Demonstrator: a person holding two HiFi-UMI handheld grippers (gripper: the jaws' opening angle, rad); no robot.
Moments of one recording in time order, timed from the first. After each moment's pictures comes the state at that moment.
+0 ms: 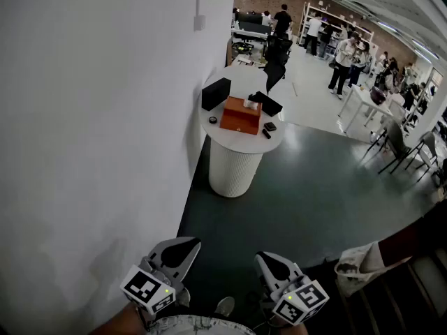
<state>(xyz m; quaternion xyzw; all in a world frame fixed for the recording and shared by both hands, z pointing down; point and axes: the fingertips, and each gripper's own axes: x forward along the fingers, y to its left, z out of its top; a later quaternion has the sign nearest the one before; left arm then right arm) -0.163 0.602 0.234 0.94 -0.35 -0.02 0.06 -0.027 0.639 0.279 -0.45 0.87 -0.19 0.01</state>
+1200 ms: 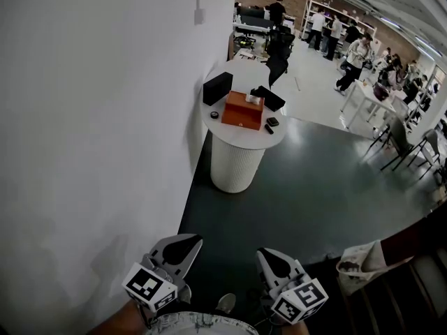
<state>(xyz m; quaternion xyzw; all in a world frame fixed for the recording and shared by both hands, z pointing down) -0.158 0.593 0.244 0.94 -0.35 -0.01 0.06 -0.024 0.629 0.287 -0.47 0.86 -0.18 -0.01</state>
